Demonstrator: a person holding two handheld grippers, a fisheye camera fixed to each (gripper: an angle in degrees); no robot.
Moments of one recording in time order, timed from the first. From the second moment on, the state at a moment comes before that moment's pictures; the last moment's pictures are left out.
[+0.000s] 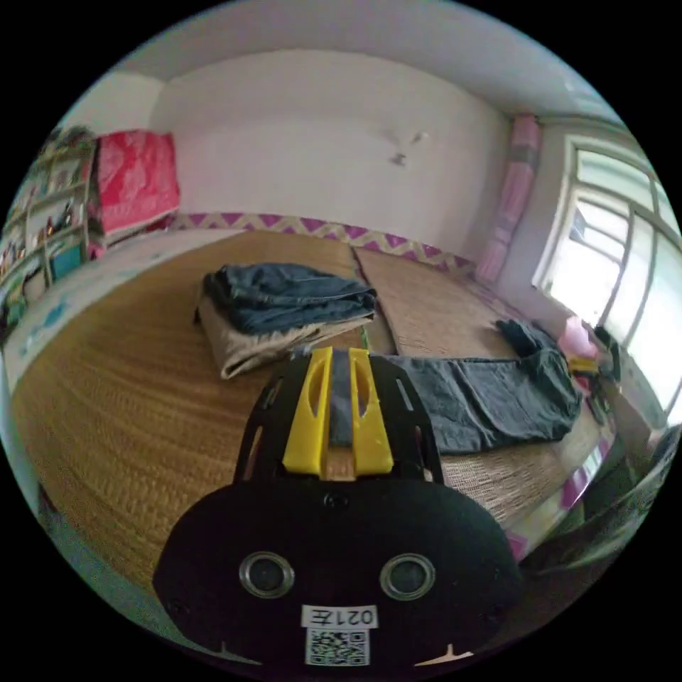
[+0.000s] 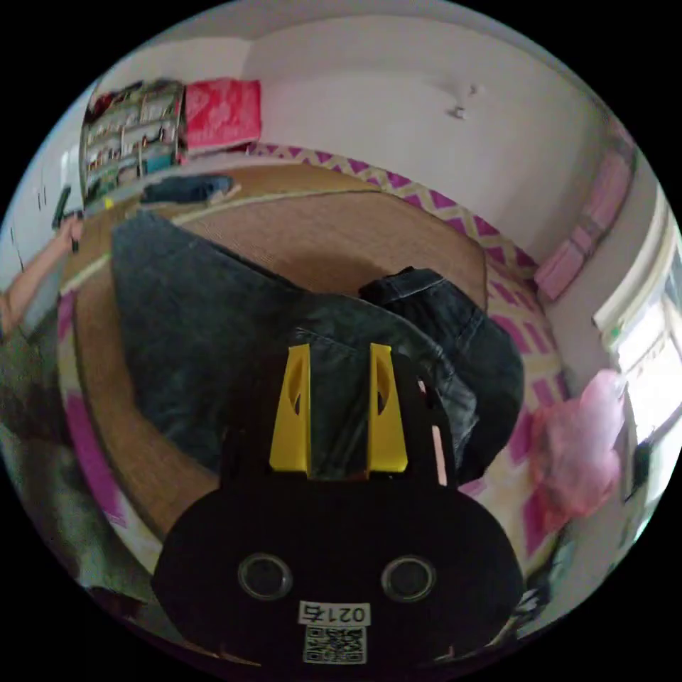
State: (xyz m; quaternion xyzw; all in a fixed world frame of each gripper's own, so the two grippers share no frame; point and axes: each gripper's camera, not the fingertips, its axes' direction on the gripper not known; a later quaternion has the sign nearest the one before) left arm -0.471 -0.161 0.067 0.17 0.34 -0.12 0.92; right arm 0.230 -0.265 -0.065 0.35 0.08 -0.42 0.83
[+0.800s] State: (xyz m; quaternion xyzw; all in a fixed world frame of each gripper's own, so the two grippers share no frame) left arm -0.291 -0.256 0.077 0.03 0.32 0.23 0.92; right arm 0.214 -0.376 -0.138 0.26 0.02 -0.54 0.80
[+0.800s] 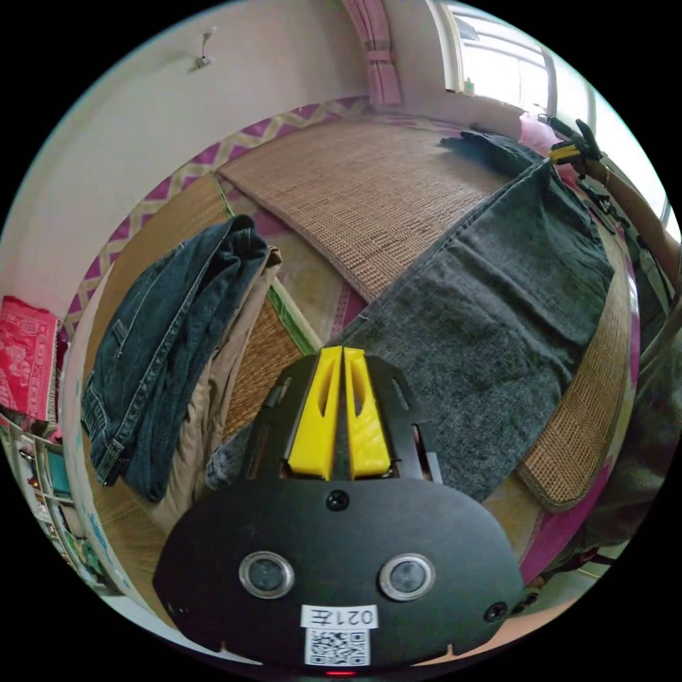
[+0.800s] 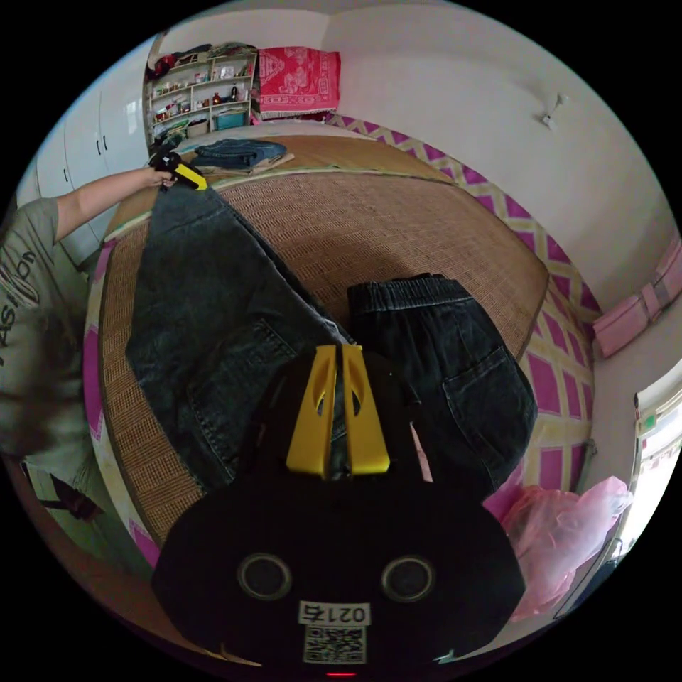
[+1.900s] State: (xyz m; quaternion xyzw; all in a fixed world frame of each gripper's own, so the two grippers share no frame) left arm -0.474 0.079 -0.148 0.16 0.52 -0.01 0.84; right arm 0.406 -0.023 -0.103 0.21 -0.13 -0.47 0.85
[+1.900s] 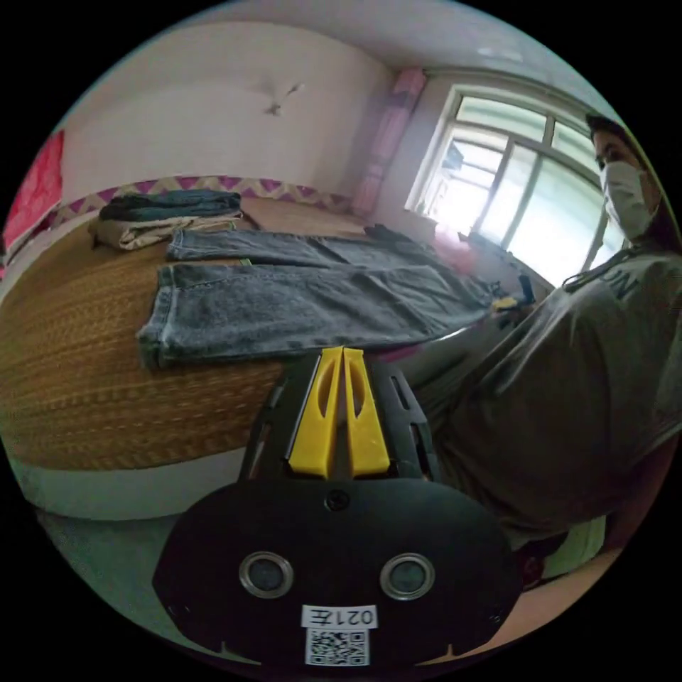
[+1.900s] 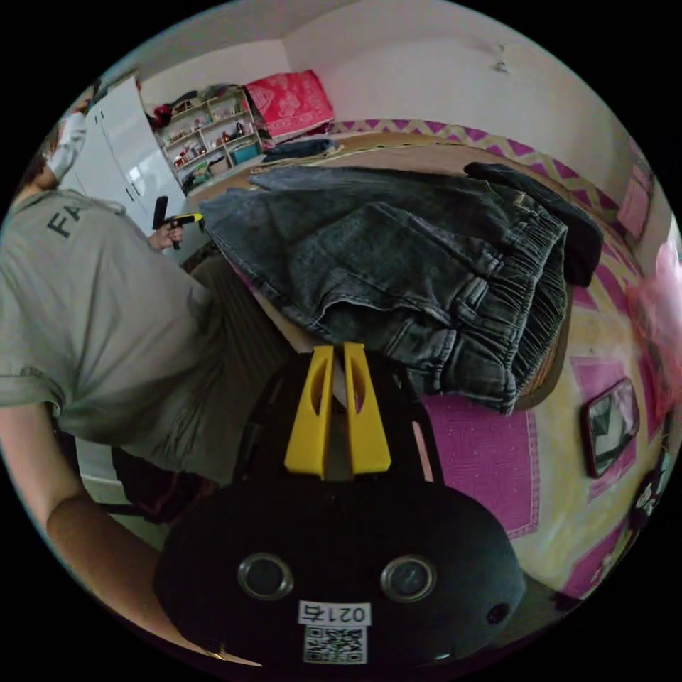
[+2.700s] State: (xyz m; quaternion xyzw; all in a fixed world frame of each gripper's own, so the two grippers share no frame) left arm -0.531 -0.016 -0.122 0.05 0.28 -0.14 0.95; right arm 0.452 -0.014 -0.161 0.34 -0.02 -0.28 0.90
